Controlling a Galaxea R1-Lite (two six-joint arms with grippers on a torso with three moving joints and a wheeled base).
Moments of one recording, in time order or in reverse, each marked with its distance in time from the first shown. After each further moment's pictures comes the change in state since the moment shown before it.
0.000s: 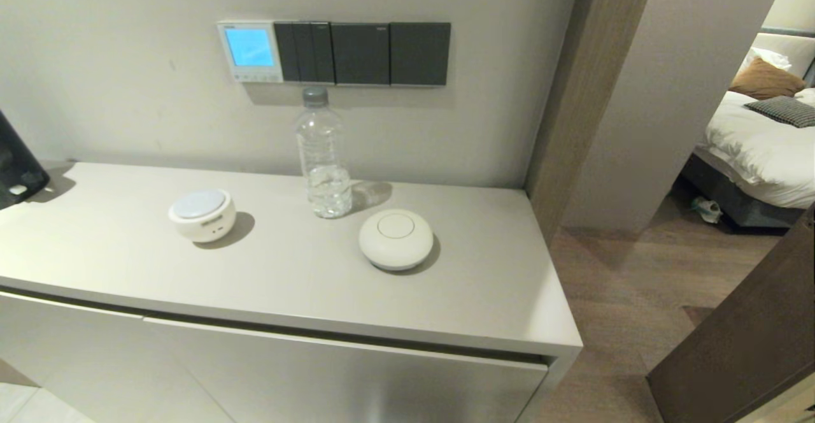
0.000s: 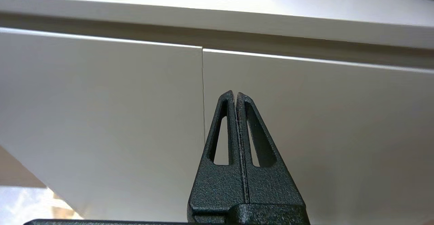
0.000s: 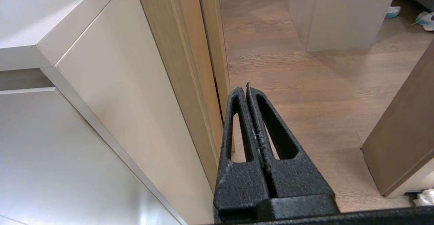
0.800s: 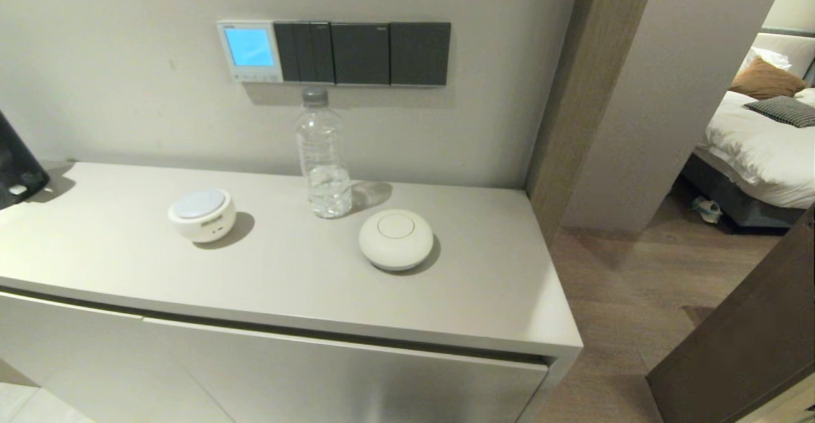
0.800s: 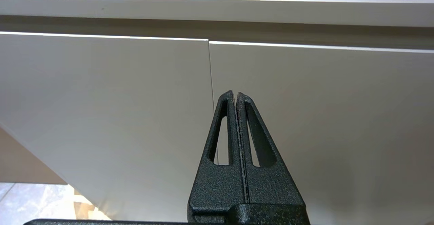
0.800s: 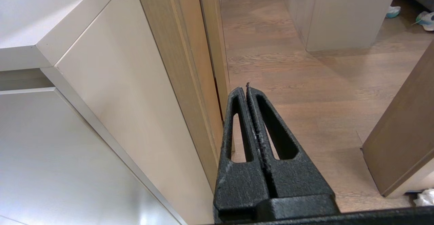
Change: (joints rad) left arm -0.002 0.001 -0.001 0.038 0.015 0.069; right arm 0.000 0.000 0.000 0.000 0.000 0.000
